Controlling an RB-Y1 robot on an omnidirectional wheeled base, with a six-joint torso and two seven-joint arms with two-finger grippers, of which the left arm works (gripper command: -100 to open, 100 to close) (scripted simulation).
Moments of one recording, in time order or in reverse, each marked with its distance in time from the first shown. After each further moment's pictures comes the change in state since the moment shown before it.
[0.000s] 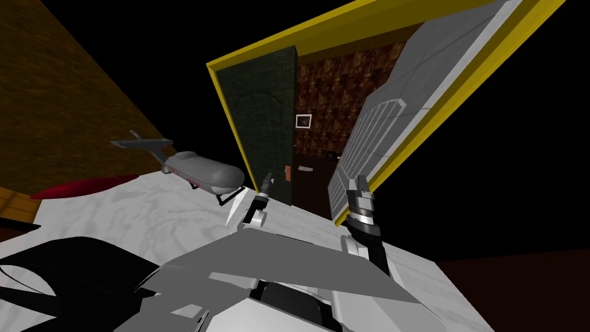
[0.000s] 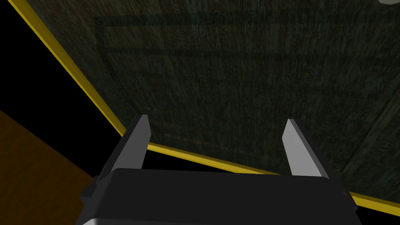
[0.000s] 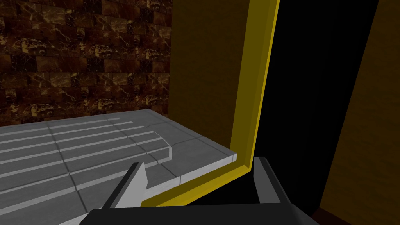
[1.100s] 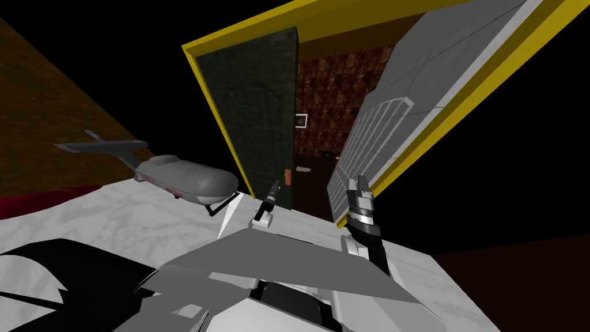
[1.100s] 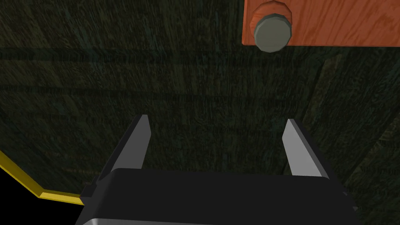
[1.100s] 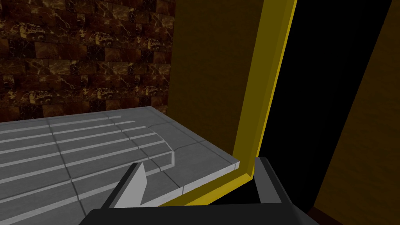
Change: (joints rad) arm -0.107 -0.012 -0.054 0.283 0.009 0.043 0.036
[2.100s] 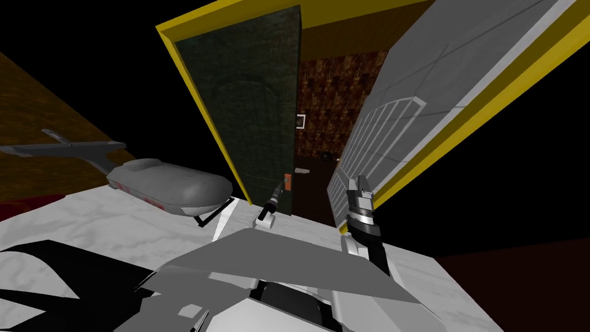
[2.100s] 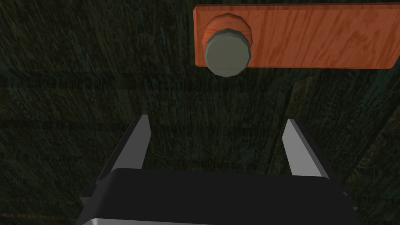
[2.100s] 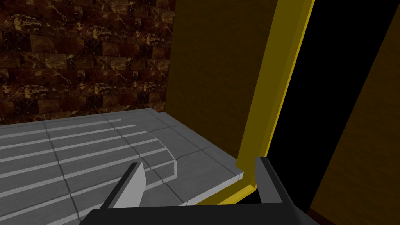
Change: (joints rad) arm -0.056 -0.003 -0.023 0.140 0.005 0.025 0.018
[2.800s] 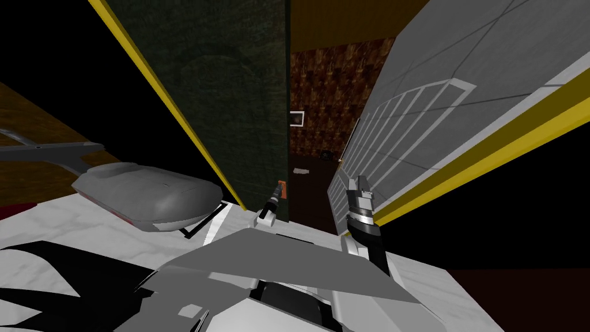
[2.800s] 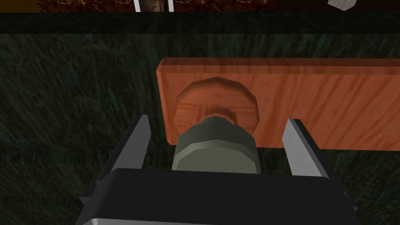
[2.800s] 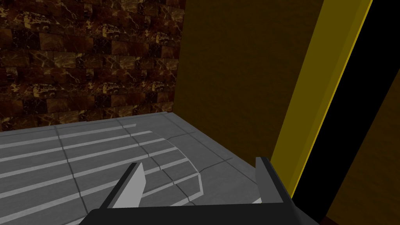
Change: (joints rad) arm -0.031 -0.012 0.019 0.034 0.002 -0.002 -0.002
